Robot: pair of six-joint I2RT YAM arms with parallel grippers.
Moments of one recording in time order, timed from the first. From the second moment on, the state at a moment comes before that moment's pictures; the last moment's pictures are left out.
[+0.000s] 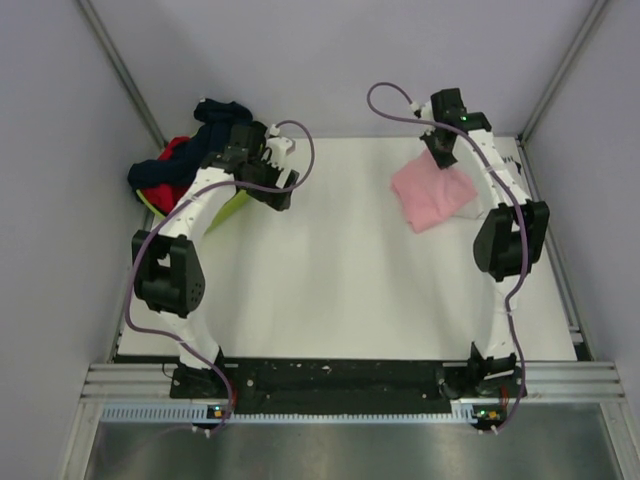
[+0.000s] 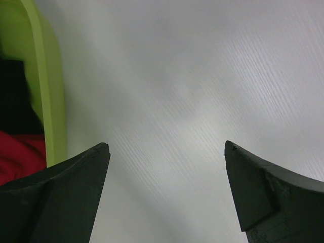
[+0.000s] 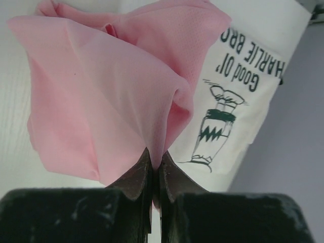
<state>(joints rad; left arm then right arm) -0.24 1.80 1.60 -0.72 0.24 0.29 0.19 2.08 2.05 -0.94 0.22 -0.33</state>
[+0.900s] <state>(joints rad) -0.24 1.80 1.59 -0.72 0.22 0.32 0.04 2.17 2.29 -1.04 0.37 -0.45</state>
